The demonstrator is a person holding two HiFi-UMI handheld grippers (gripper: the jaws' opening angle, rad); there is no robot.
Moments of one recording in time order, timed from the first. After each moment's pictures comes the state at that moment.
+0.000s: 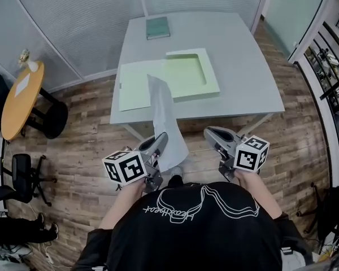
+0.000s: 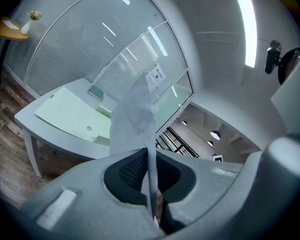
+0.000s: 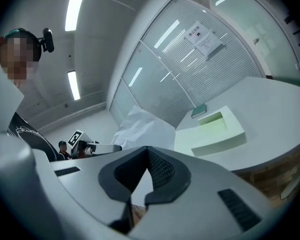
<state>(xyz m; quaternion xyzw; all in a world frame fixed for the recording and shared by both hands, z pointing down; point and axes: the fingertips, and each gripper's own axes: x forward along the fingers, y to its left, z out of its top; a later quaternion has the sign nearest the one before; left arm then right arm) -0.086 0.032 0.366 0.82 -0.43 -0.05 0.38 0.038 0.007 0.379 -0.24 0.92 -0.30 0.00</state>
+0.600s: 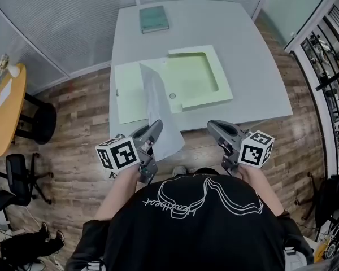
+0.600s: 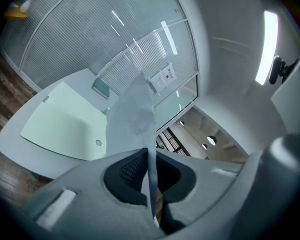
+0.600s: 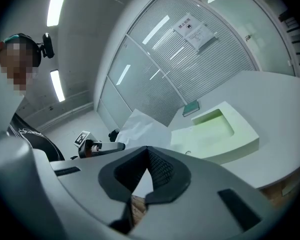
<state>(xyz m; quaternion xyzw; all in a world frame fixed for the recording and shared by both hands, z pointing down) -0.183 -0.108 0.400 0.81 -0.39 -0.05 0.44 -0.032 -0.105 0.404 -0.28 0.90 -0.33 -0.01</state>
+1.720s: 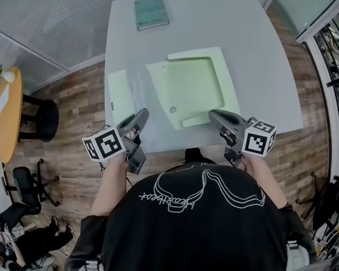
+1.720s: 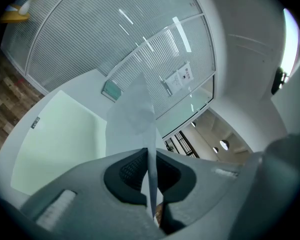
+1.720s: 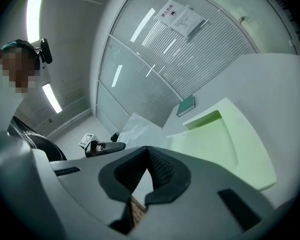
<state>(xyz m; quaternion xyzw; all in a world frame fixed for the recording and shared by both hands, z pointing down) -0.215 -0.242 0.424 0.78 -0.43 -0.03 0.46 -0.024 -0.235 0.435 -0.26 0.88 -0.39 0.00</state>
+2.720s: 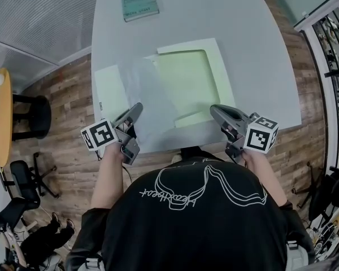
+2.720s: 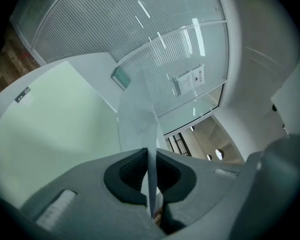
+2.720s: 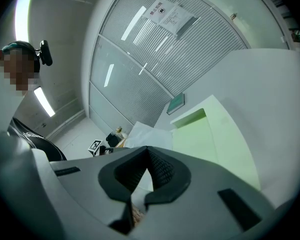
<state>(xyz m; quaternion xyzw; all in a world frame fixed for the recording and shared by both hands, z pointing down) -0.215 -0.299 0.487 0.74 -0.40 -0.05 0.54 0.003 -0.282 0.457 -0.27 0.86 -0.43 -0.02</state>
